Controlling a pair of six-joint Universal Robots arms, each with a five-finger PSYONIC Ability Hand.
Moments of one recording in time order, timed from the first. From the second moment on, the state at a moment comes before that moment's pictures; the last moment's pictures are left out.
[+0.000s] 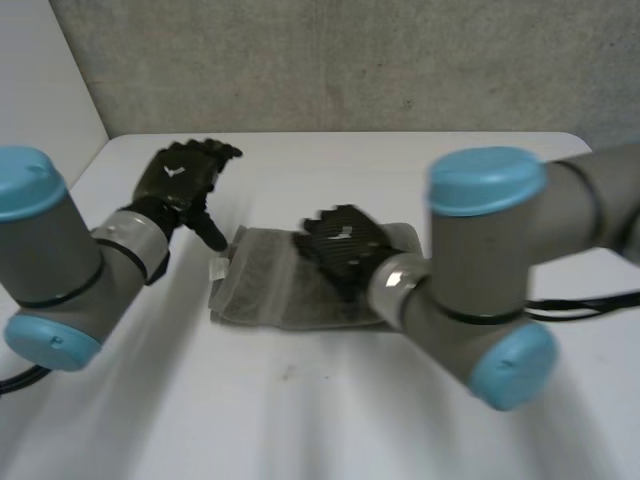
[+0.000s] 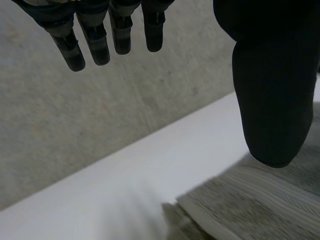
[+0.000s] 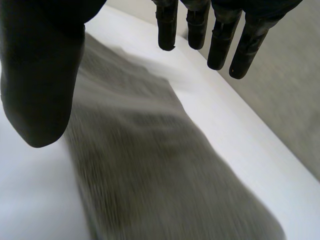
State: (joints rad) left arm 4.36 -1.96 -1.53 3.41 -1.41 3.25; right arm 2.26 -0.99 1.19 0.16 1.41 2.69; left_hand 0.20 0.20 0.20 0.20 0.04; right_hand 0.23 0.24 0.24 0.25 0.06
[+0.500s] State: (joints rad) left arm 4.31 -1.97 -1.58 3.41 -1.42 3.25; right arm 2.10 -0.96 1.42 -0.13 1.62 2.38; left_hand 0.20 0.20 0.20 0.20 0.04; right_hand 1.31 1.29 1.33 1.34 1.16
